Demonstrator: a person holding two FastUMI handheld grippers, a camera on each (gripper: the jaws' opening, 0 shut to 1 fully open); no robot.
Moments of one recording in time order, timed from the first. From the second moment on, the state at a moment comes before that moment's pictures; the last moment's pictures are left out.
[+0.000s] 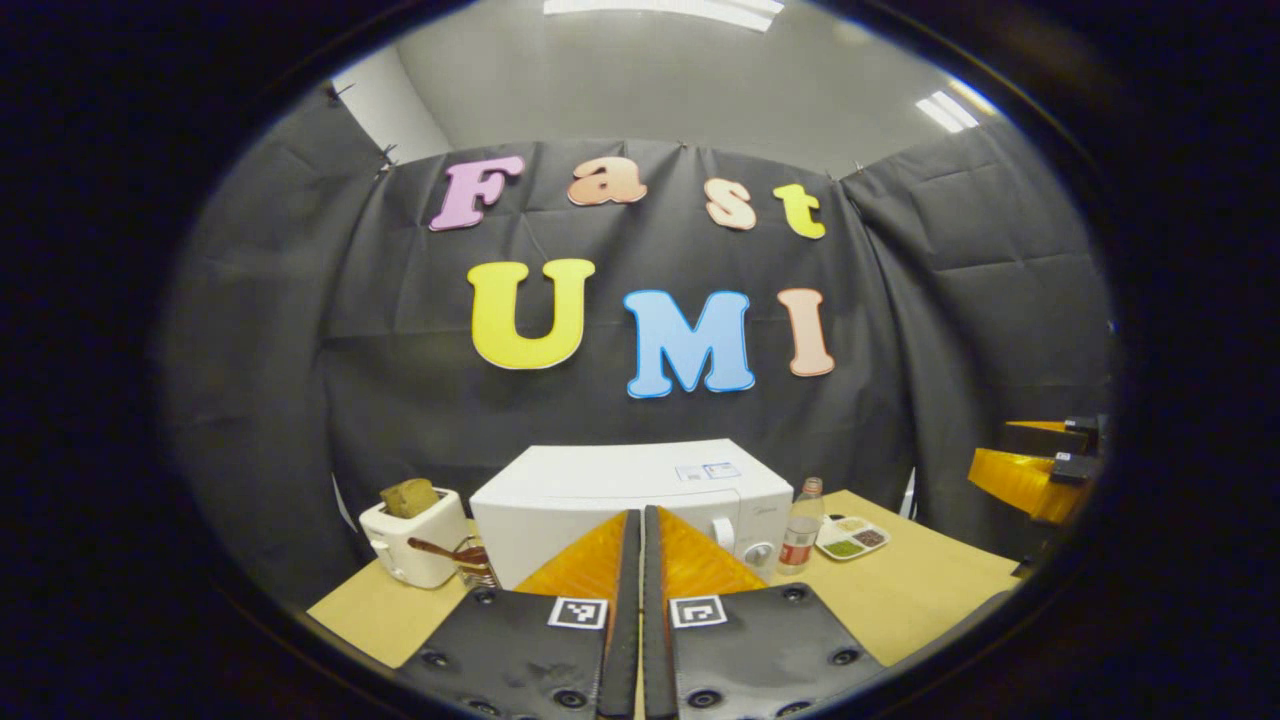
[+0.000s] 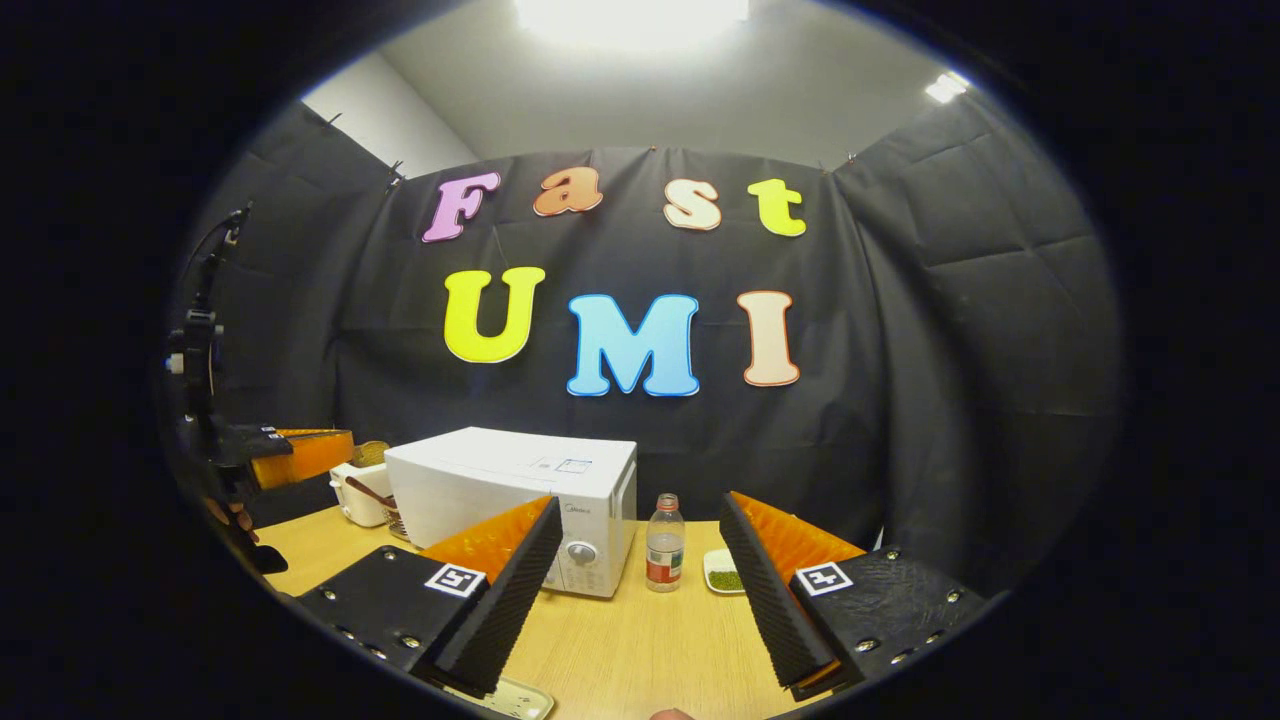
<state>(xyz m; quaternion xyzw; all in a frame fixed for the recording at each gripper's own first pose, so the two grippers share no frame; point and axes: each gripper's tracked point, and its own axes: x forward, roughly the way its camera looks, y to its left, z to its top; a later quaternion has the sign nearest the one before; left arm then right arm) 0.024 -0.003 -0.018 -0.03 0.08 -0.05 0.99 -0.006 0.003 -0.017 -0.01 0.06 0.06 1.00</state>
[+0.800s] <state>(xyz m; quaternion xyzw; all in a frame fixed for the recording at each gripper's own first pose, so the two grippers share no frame) -0.015 0.029 0.004 -0.01 0.05 -0.02 1.00 -0.002 0.019 0.012 -0.01 0.01 0.06 1.00</state>
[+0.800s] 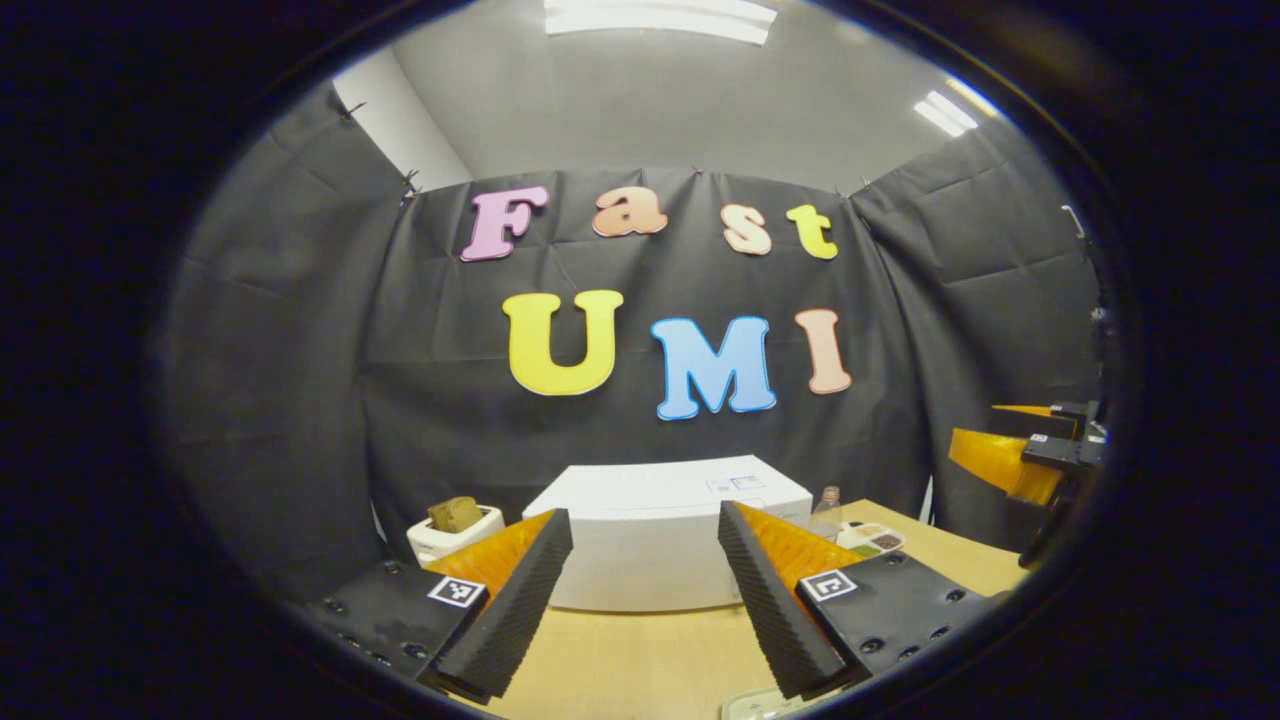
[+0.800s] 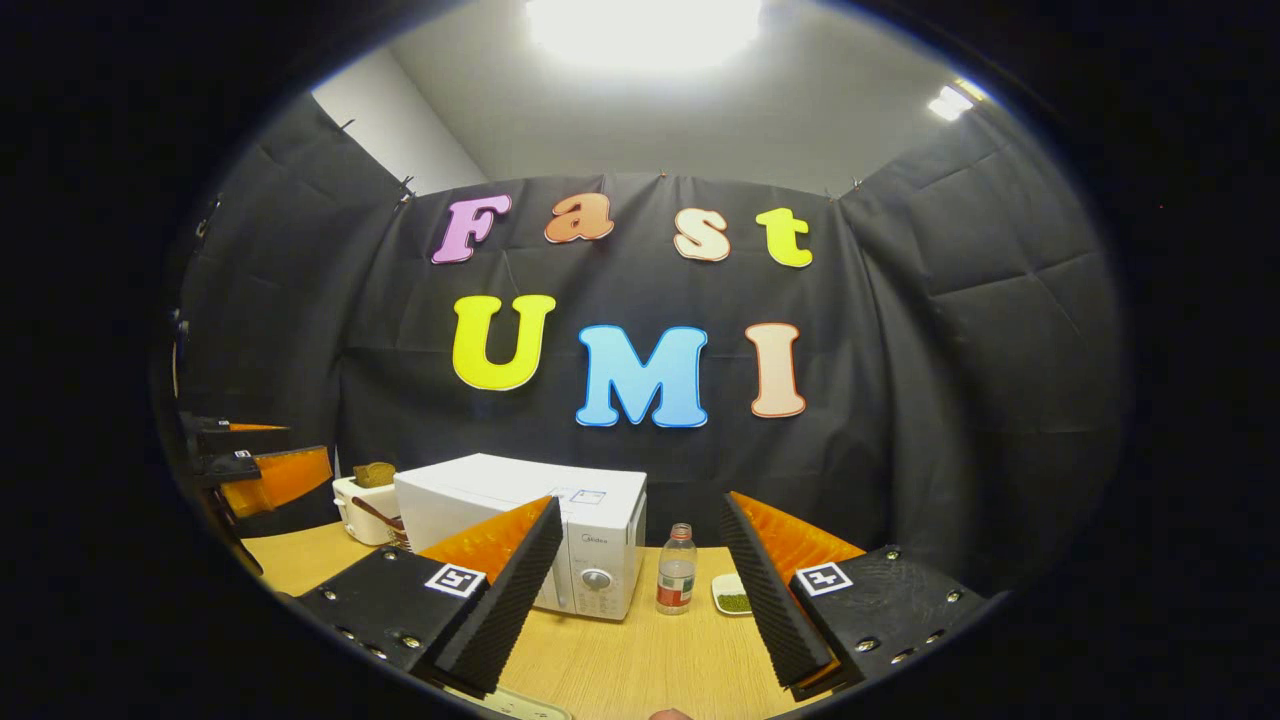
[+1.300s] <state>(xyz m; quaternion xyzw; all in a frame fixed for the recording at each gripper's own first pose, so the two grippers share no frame) -0.002 0.037 -0.004 -0.02 0.05 -0.02 1.00 0.004 0.029 0.010 -0.03 0.01 0.07 1.00</state>
